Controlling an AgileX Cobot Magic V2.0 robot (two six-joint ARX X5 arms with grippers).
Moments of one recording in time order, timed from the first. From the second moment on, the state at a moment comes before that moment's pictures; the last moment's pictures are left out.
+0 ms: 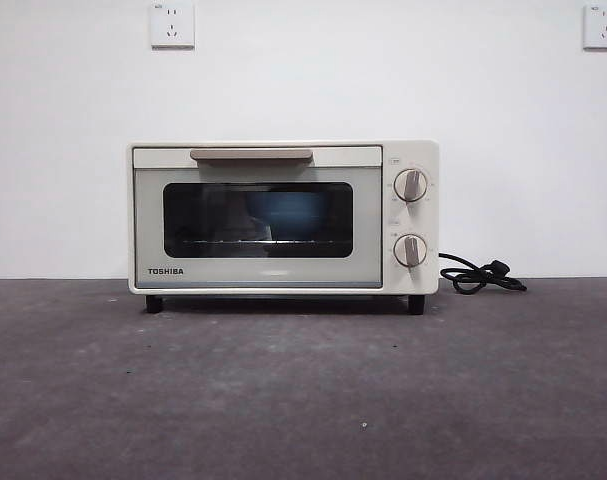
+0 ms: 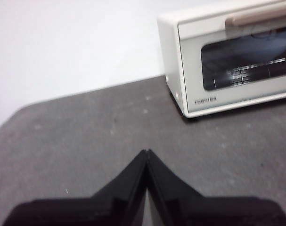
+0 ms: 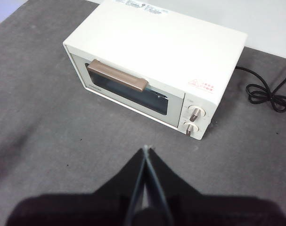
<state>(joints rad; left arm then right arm) -0.03 0.01 0.04 -0.11 0.00 0.16 0.70 1.45 2.17 -1.36 0.19 0.11</state>
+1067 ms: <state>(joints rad) -0.03 0.05 0.02 -0.17 0.00 0.08 0.70 1.45 2.17 -1.36 0.19 0.11</state>
